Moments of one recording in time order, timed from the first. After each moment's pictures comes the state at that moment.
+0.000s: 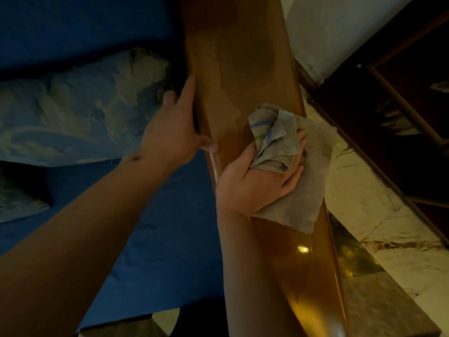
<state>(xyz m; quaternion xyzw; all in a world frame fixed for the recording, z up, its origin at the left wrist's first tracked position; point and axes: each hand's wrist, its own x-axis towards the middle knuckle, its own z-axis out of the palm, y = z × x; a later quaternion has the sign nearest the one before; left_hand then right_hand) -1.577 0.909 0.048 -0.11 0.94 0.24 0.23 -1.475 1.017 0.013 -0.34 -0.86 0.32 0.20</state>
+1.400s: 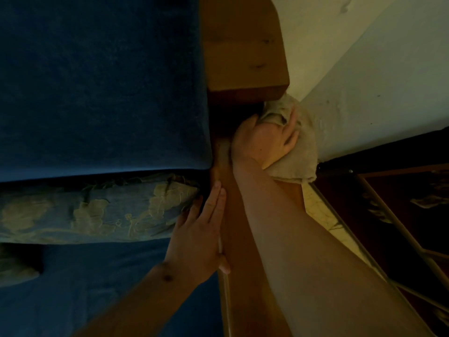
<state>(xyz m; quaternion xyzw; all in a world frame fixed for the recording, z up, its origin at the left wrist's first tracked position) -1.604 0.893 0.035 -0.01 0.94 0.20 0.29 -1.805 0.962 0.022 -0.24 -0.93 0.27 0.03</state>
